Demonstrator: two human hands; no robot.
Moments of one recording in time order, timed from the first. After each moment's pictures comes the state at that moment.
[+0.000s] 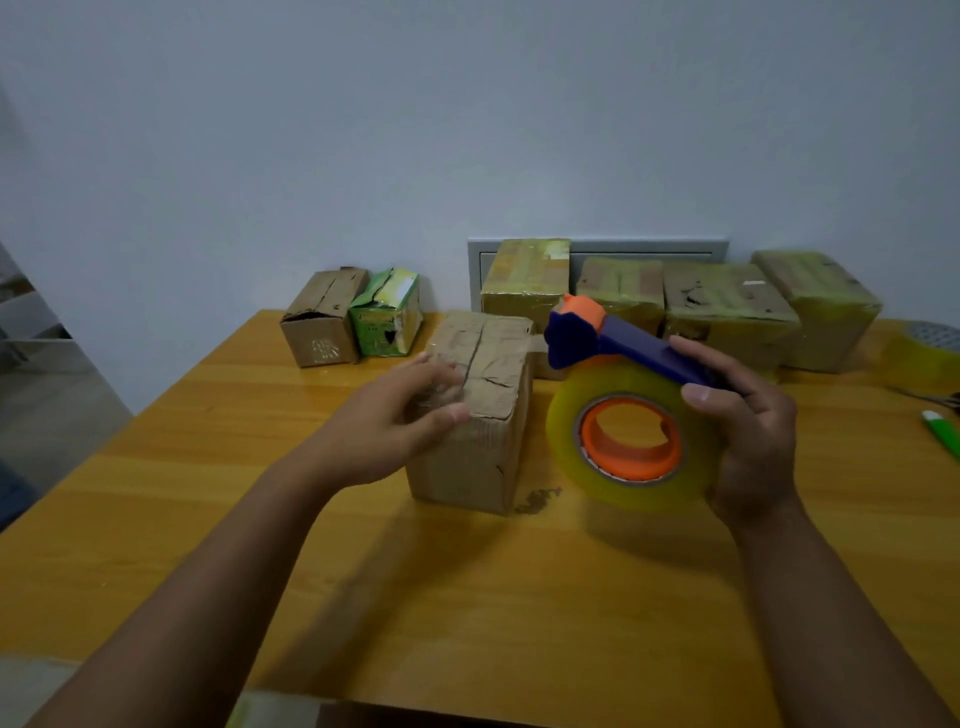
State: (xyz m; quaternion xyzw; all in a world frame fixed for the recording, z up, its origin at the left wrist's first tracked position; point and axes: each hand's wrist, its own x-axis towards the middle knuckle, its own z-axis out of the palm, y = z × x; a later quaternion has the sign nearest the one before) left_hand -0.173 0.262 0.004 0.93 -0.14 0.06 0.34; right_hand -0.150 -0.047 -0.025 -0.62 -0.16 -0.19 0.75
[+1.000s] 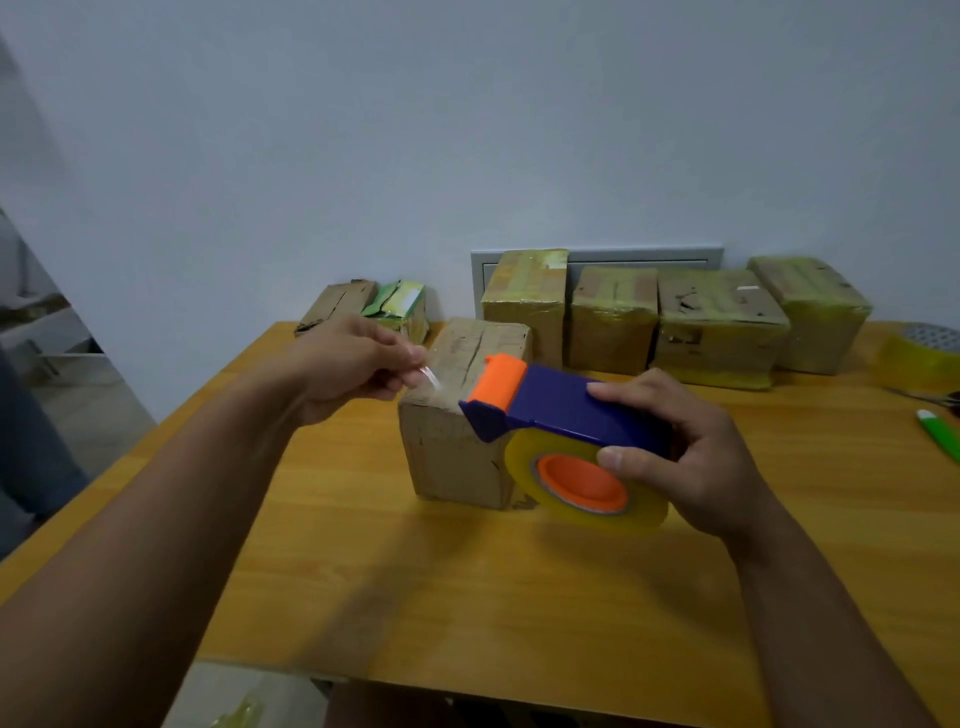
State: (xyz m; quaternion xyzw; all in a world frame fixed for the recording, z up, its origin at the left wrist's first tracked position) left_hand -0.182 0.258 0.081 0.84 0.05 -0.04 0.54; right_hand -0.178 -0.047 -0.015 -0.75 -0.34 -0.11 0.55
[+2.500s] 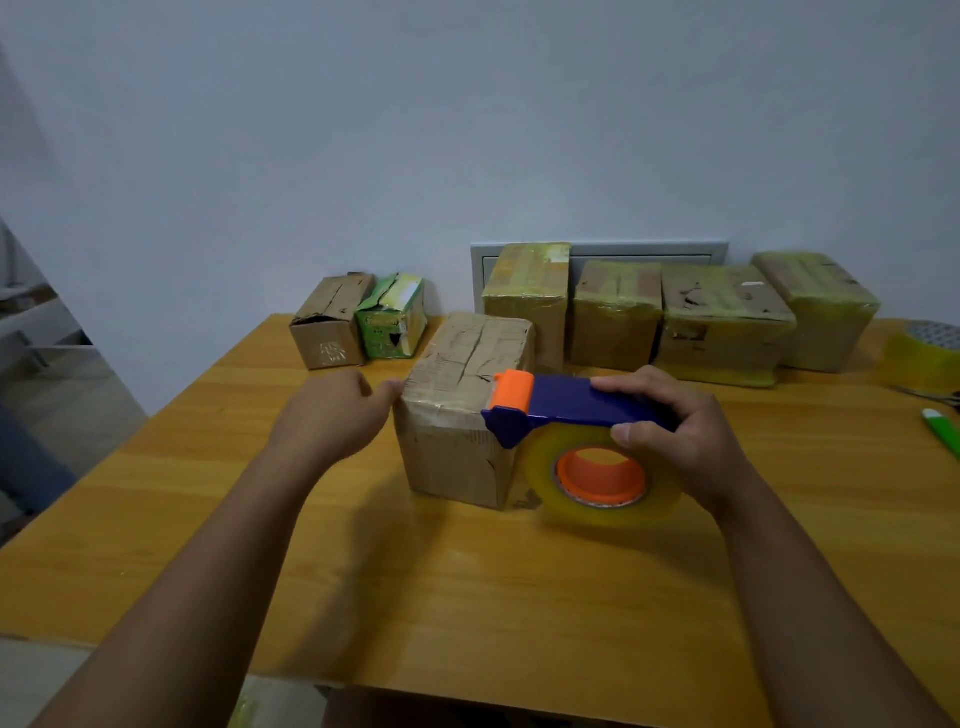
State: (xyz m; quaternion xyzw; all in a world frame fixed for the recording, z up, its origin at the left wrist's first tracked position) left_hand -0.169 0.274 0.009 0.96 0.19 0.09 0.18; right_hand -0.143 -0.044 -0.029 -0.75 -0.29 -0.06 0.59
